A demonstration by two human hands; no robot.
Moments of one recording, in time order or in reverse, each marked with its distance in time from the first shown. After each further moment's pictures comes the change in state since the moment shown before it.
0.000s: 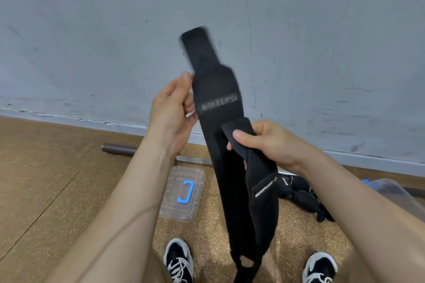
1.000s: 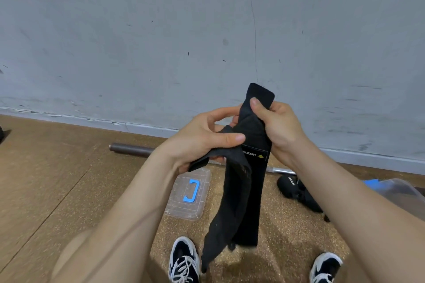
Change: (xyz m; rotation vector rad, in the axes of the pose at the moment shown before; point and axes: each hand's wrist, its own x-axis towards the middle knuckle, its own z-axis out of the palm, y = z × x) left_hand -0.031 -0.008 -0.005 0.426 -0.546 -0.267; right_hand 0.029 0.000 0.008 0.413 0.400 -0.225
